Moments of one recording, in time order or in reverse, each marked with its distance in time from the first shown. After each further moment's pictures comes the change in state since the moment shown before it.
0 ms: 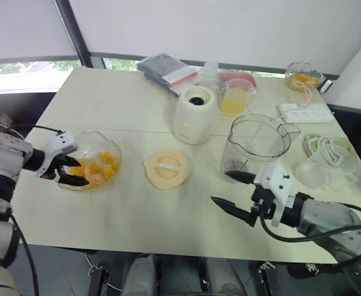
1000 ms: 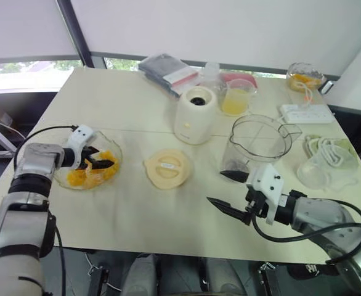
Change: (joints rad) left arm -0.045 -0.264 0.187 0.144 -0.047 0.014 0.394; right arm -0.042 0.002 0.069 0.021 -0.085 -0.030 0.025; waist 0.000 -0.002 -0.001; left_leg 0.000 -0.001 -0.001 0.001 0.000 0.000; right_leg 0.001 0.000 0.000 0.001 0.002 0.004
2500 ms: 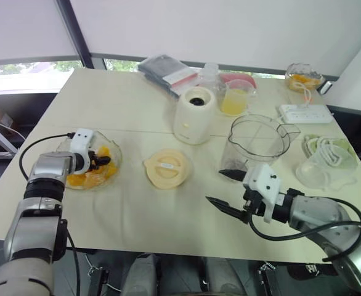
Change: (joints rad) left arm 0.056 -0.083 0.099 -0.128 -0.064 0.277 0.341; right arm -0.025 0.003 0.030 0.010 -0.043 0.000 0.005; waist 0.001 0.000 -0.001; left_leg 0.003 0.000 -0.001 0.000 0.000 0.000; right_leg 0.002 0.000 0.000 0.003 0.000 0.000
